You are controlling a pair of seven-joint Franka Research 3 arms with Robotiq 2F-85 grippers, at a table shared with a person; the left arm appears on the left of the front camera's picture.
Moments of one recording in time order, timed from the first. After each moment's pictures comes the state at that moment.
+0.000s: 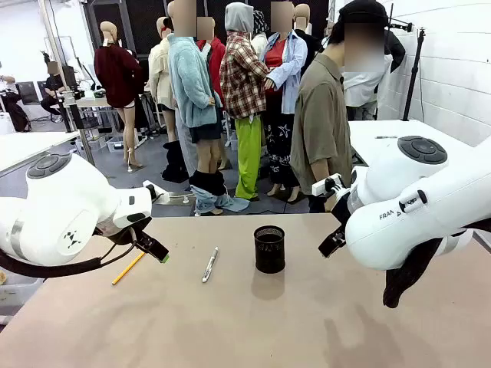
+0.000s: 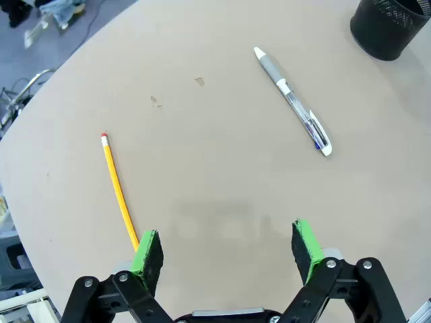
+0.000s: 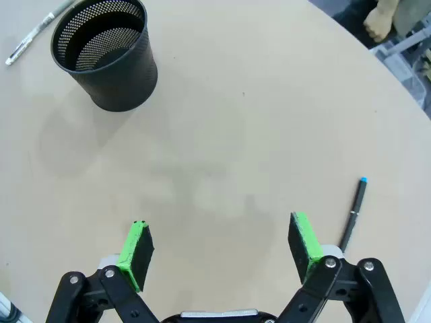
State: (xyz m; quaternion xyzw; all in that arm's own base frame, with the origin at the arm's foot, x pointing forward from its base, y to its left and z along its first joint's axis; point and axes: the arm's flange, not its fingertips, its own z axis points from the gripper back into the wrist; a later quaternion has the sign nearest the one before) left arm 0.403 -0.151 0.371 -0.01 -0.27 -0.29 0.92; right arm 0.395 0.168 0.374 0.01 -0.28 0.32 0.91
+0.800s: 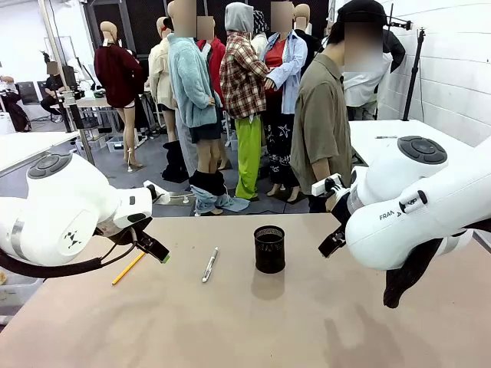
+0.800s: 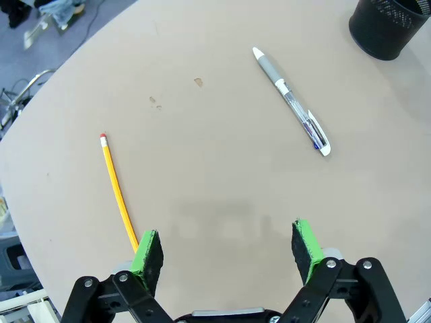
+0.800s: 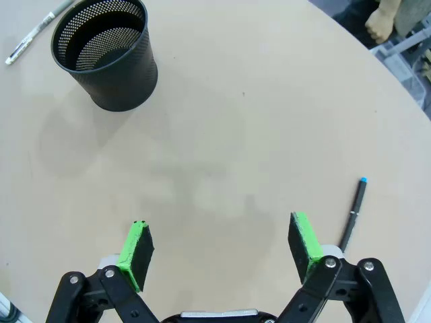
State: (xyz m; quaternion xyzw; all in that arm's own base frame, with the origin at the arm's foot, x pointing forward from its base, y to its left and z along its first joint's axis) left arm 0.402 -0.152 0.371 -0.01 -0.27 -0.30 0.92; right arm 0.395 0.168 0.374 0.01 -0.28 0.32 0.91
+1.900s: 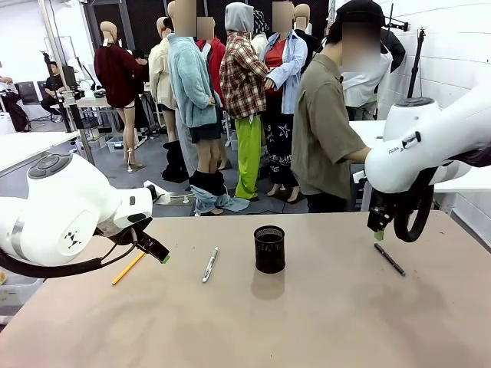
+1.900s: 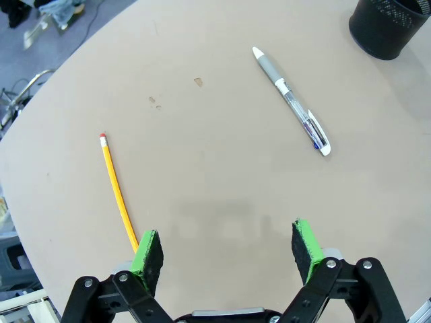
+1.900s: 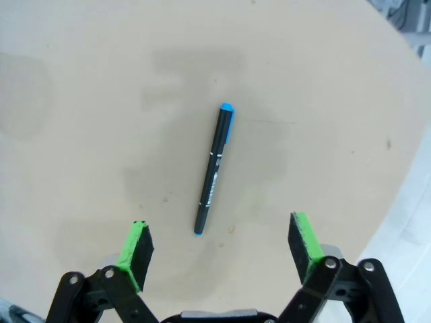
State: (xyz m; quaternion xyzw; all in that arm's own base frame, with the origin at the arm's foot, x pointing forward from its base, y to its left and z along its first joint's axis) left arm 0.402 -0.152 0.371 -0.01 -0.27 -0.30 0.92; right arm 0.522 0.058 0.380 -0.07 -0.08 0.24 0.96
